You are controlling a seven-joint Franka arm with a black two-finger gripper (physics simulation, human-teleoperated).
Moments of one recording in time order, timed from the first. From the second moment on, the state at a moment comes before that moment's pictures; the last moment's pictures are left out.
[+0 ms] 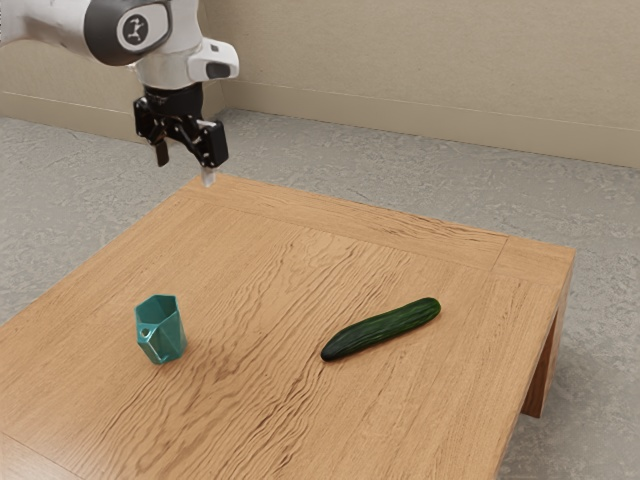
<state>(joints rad) -0.24 -0.02 0.16 -1.61 0.15 1.59 -0.04</state>
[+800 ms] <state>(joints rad) -0.26 -0.11 0.45 -2.15 0.01 1.81 -0.34</state>
